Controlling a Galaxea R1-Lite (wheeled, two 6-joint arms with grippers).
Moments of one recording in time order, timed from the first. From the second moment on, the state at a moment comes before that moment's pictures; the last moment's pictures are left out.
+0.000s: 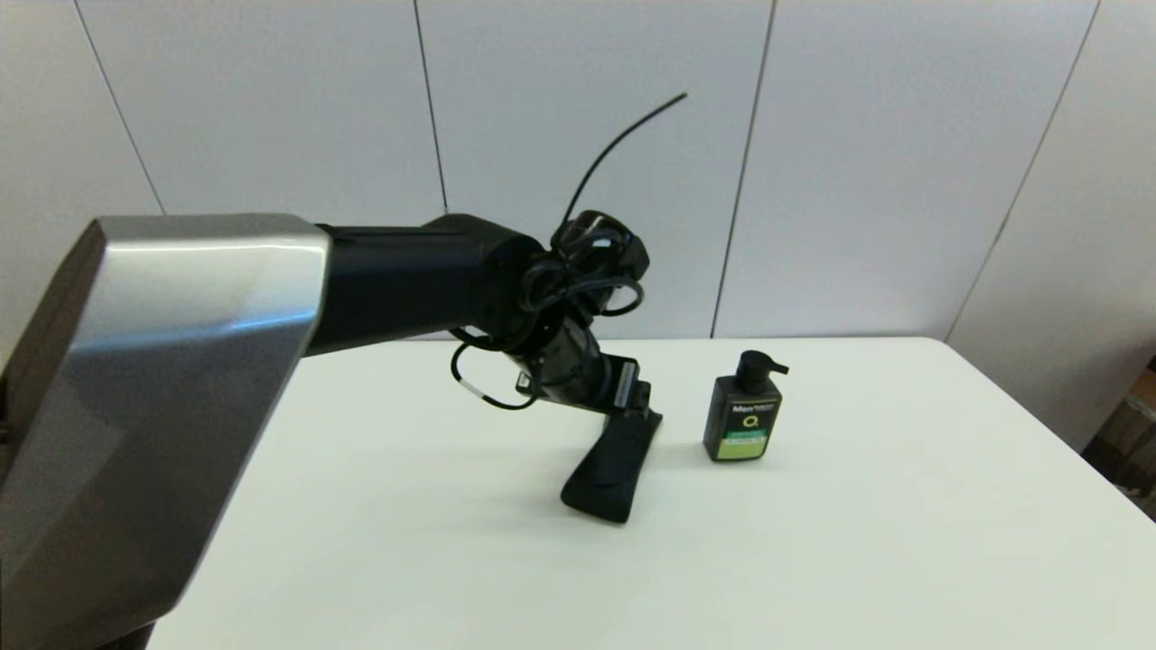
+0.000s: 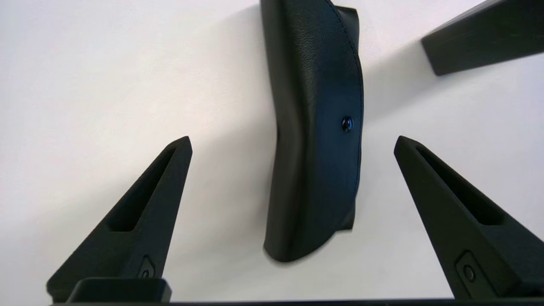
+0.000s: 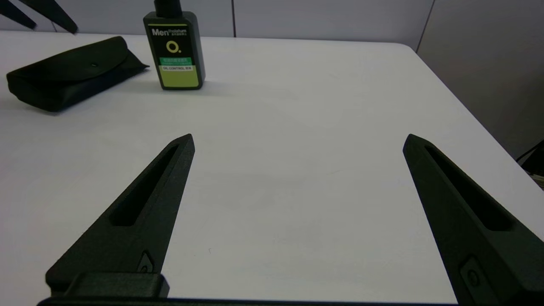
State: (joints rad) left arm -0.73 2.22 -1.98 0.69 0.10 -0.29; right arm 0.00 0.00 0.00 0.00 0.03 -0.02
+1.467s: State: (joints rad) left arm -0.30 1.40 -1.32 0.69 0.10 -0.17; right arm 0.00 0.00 0.00 0.00 0.03 -0.02
